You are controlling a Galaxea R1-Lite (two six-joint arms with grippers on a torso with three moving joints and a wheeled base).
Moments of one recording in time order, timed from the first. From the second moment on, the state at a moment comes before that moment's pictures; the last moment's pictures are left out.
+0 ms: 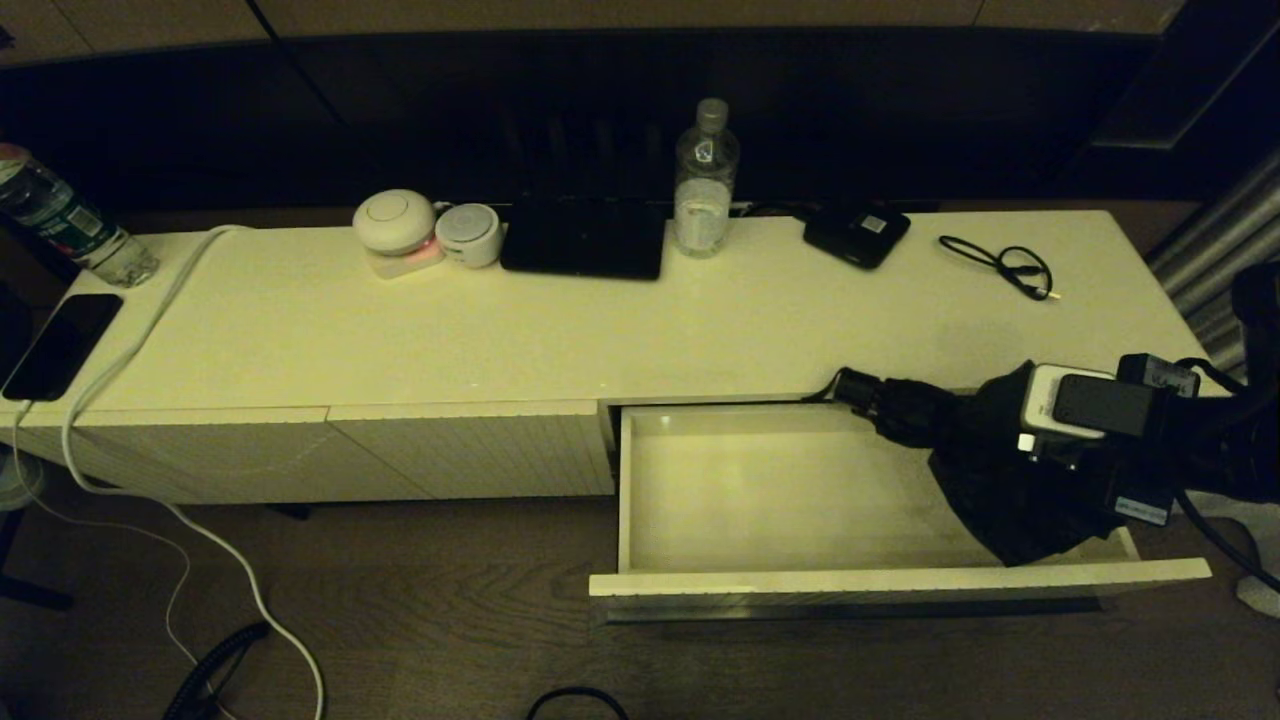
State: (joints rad) left arm 0.00 0.00 0.00 -0.04 0.02 -0.09; right arm 0.12 1.45 -0.90 -0.01 -0.03 -1.13
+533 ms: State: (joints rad) left arm 0.00 0.00 0.00 -0.04 0.02 -0.09; right arm 0.35 1.51 -1.10 -0.02 -0.23 -0.72
